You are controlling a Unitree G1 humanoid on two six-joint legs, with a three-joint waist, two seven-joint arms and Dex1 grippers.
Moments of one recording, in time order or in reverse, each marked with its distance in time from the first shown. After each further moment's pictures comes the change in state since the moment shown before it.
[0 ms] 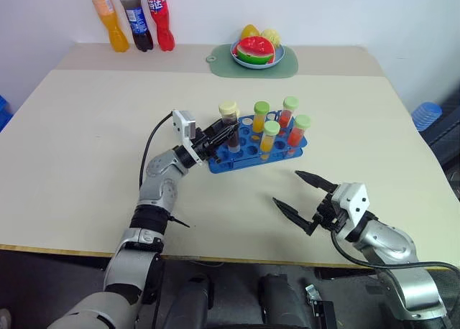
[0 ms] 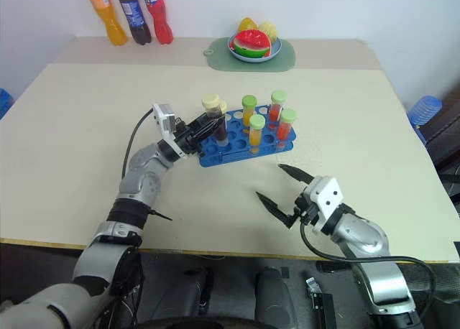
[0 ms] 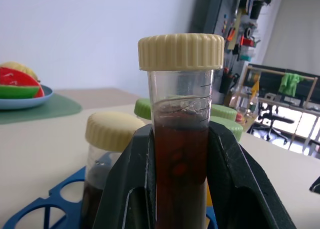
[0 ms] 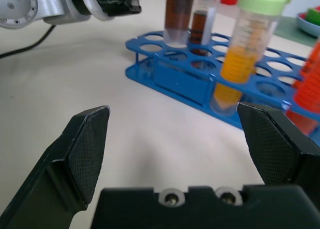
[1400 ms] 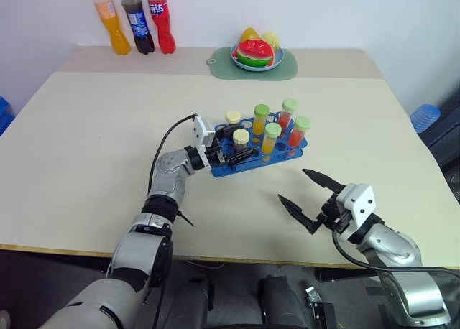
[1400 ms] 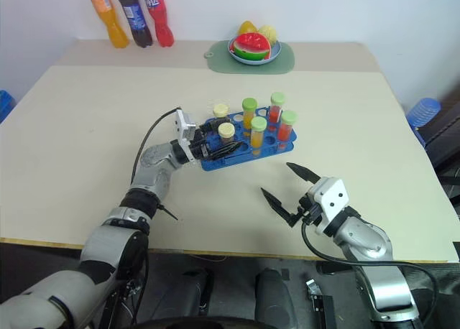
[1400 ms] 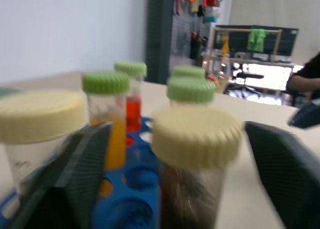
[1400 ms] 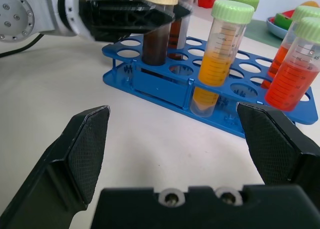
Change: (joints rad) left arm -0.087 -0.029 -0.019 0.177 0.153 -0.175 -0.132; right arm 0.000 0.017 0.001 -0.026 -0.015 -0.001 -0.062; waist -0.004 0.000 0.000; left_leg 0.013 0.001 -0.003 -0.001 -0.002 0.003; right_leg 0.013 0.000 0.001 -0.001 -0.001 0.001
